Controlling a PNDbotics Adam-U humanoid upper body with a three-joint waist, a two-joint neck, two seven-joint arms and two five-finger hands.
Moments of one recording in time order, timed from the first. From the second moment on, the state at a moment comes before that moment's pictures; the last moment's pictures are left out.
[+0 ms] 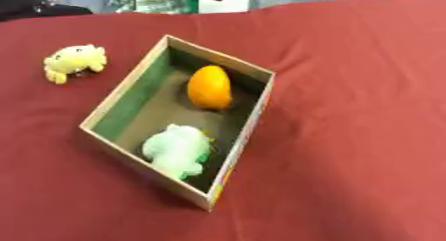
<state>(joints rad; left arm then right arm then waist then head) -0.82 0.64 -0.12 -1.68 -0.85 0.21 -0.44 -0.43 -0.56 -0.06 -1.98 -0.26 -0.09 -0.13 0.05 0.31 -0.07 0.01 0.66</state>
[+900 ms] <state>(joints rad) -0.96 0.64 -0.09 -1.15 -0.92 0.07 -0.70 -0.45 -0.56 -0.05 -1.98 -0.25 -0.08 -0.10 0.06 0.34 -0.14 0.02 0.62</state>
